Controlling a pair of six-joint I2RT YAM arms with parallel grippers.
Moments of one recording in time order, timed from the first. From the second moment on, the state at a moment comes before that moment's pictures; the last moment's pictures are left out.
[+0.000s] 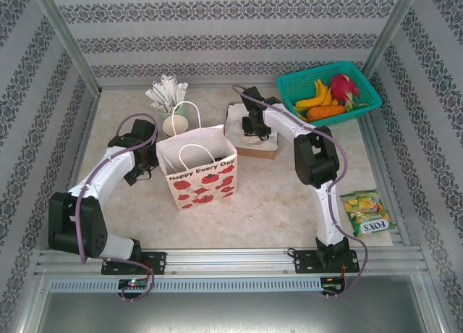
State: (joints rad) left arm -0.11 1.42 1.02 -0.89 -0.18 -0.87; right arm 0.42 2.27 1.88 -0.83 0.08 0.41
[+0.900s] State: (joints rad) left arm -0.10 1.37 1.06 -0.91 -0.17 -0.76; right arm 0.36 1.84 1.68 -0.73 0.06 0.32
